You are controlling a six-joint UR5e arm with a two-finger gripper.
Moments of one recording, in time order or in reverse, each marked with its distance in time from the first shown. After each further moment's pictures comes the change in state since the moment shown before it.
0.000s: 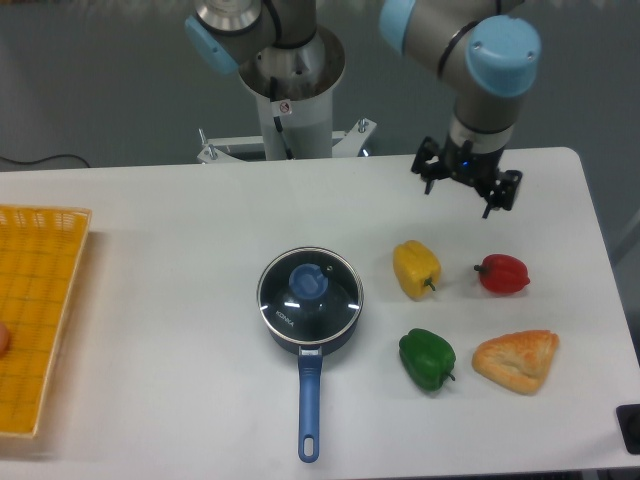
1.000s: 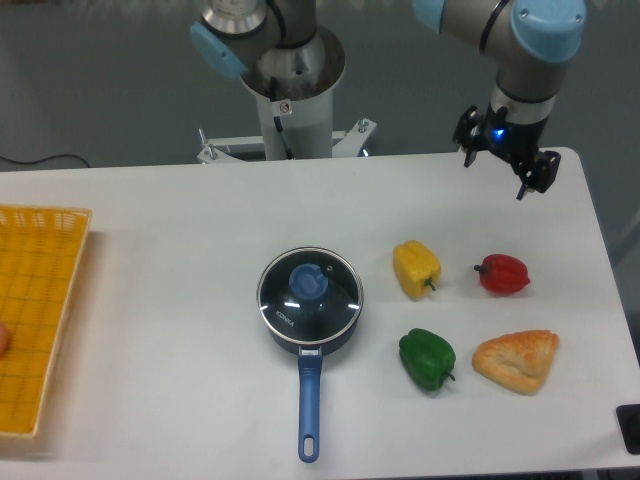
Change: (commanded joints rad) arm 0.156 -0.005 0.031 -0.050 0.011 0.365
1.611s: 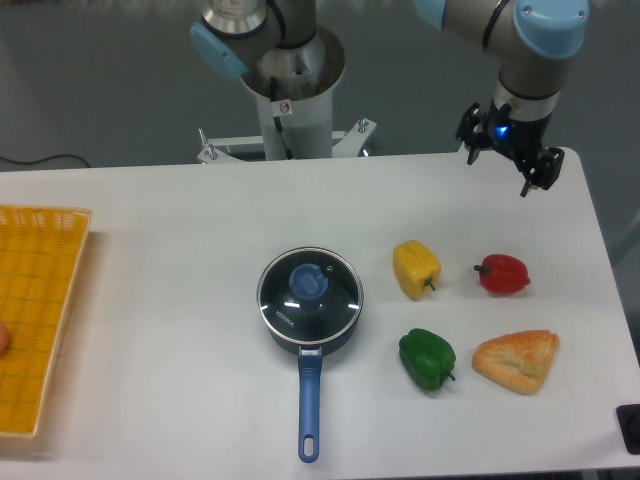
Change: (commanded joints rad) arm 0.028 0.006 0.037 -0.017 0.003 0.069
